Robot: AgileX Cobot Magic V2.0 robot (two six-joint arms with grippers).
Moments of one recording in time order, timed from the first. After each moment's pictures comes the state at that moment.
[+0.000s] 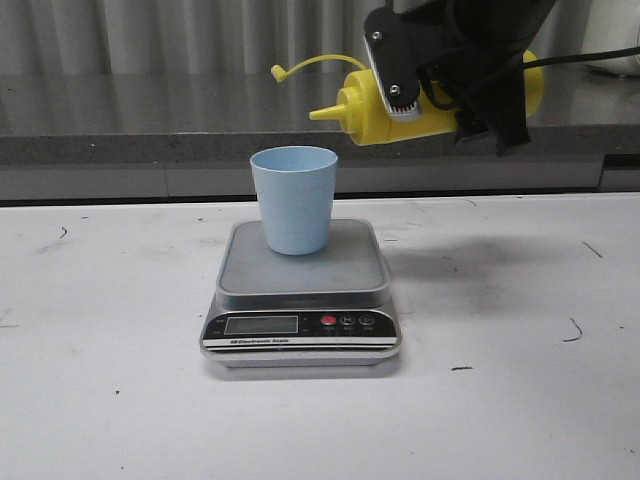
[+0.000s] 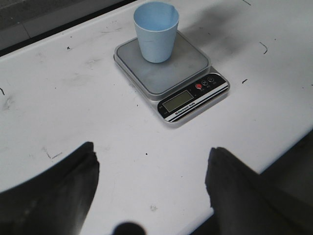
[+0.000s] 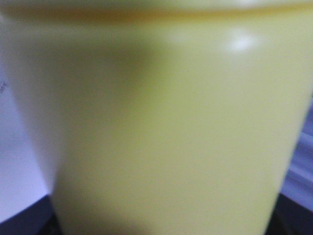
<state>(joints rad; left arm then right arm) -0.58 0.58 -0.72 0.04 0.80 -0.01 0.44 1.81 -1.35 -0.89 0.46 -0.63</state>
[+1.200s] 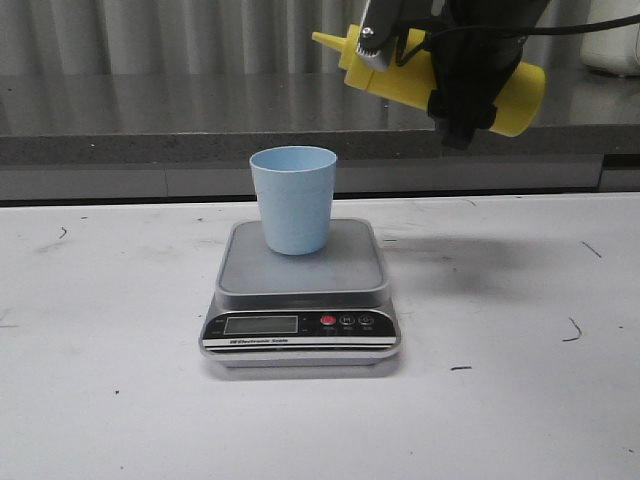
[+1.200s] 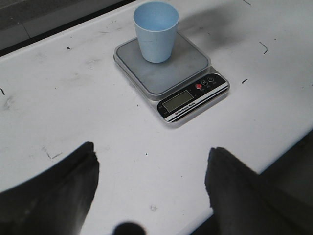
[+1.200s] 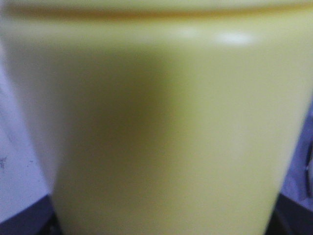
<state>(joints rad) -0.58 0.58 -0.72 0.04 0.80 -0.01 0.44 1.81 -1.35 -1.00 0.48 0.06</state>
